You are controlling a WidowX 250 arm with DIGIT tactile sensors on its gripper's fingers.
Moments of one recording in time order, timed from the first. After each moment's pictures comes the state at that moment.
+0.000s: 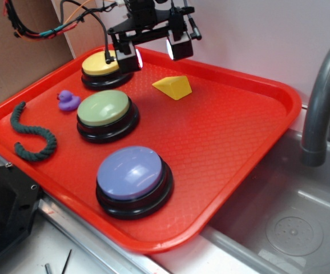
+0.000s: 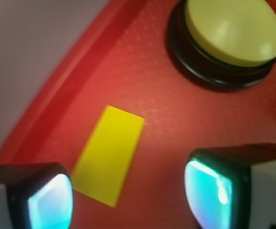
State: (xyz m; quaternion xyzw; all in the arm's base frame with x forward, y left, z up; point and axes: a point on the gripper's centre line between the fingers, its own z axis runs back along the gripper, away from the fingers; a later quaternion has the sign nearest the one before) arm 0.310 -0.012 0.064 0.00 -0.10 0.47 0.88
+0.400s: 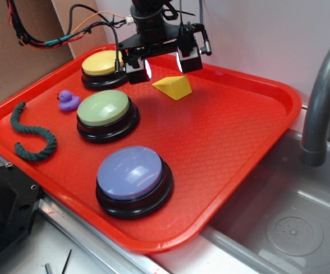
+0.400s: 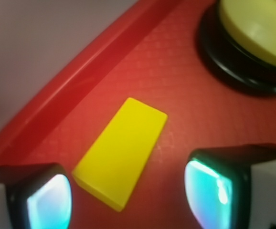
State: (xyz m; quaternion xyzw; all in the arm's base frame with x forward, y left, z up) arm 0.310 -0.021 0.042 0.02 -0.13 0.37 0.92
